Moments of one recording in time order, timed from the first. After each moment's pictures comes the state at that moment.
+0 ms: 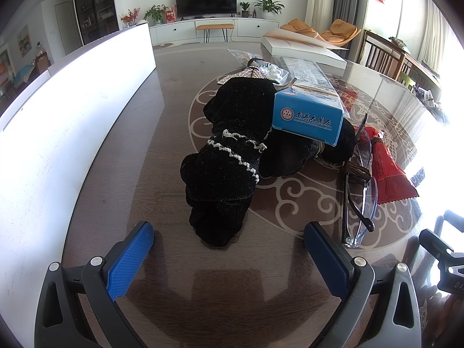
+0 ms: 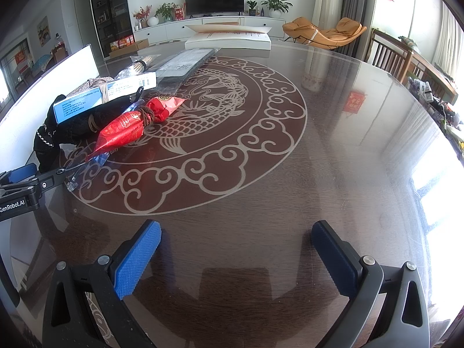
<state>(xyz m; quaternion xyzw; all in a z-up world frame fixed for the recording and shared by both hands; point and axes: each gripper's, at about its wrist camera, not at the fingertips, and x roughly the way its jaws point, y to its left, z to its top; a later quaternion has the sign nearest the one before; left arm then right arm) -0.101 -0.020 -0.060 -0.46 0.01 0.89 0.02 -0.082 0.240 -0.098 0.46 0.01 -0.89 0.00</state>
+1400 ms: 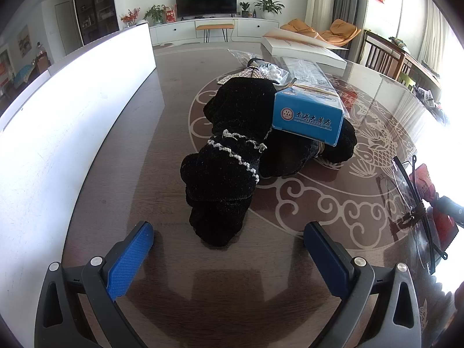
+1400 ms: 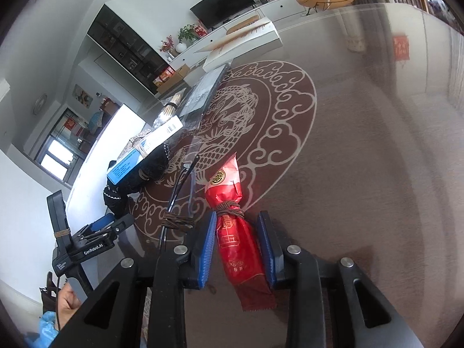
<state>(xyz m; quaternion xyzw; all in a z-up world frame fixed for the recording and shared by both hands) -0.100 -0.021 -0.060 -0.46 0.01 0.89 0.02 -0.100 0.308 -0.093 0.45 -0.19 -0.86 0.14</state>
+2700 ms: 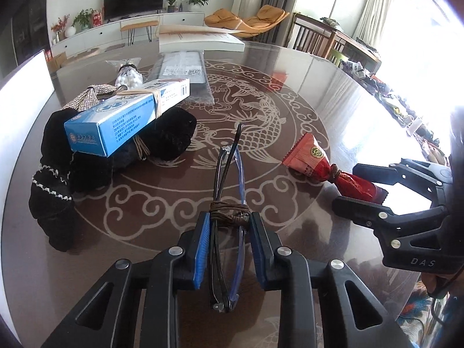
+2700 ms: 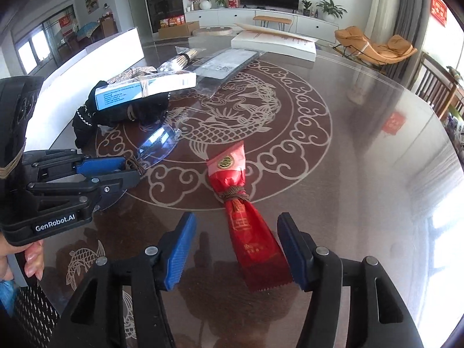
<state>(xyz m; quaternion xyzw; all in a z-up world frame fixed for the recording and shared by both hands) -0.087 0.078 -0.048 -0.47 0.01 0.86 0.20 -0.111 0.241 -0.082 0.49 0.08 -0.86 0.14</state>
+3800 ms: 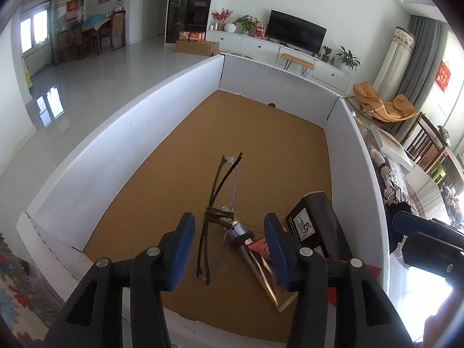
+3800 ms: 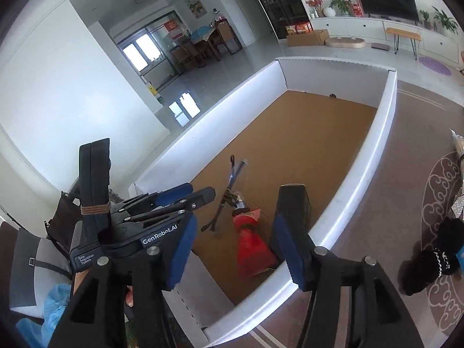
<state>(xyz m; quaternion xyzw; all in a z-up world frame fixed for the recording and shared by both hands) -0.023 -0.331 0.014 -0.41 -0.14 0.90 -0.10 -0.109 -0.125 0.014 0.43 -0.02 -0.80 0.41</state>
